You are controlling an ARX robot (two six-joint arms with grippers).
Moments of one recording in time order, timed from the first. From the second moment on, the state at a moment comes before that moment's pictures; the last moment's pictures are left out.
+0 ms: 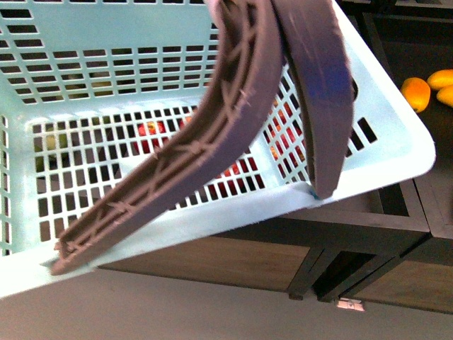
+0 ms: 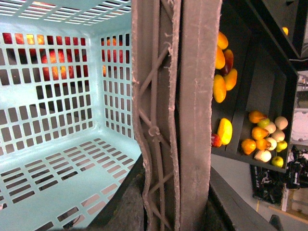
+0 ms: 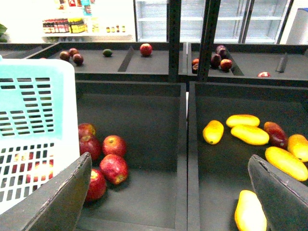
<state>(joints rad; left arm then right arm) -0.51 1.49 1.31 -0.54 0.19 -0.82 0.00 0.00 0.02 0.00 0.00 0.00</state>
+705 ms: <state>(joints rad) -0.57 1.51 1.35 -0.46 0.16 -0.81 -0.04 0.27 0.17 -0.35 0.13 0.21</state>
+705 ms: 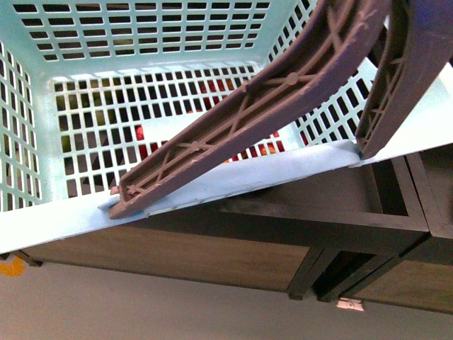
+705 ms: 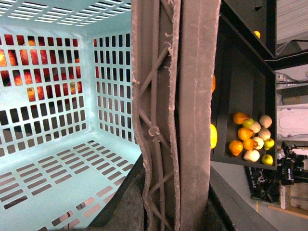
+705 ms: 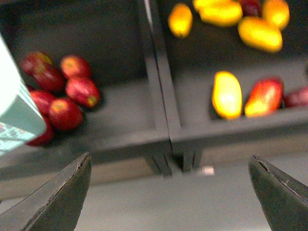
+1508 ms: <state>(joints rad) -0.57 1.51 1.35 -0.46 0.18 -0.81 -0.49 2.12 0.91 0.25 -0.01 -0.14</state>
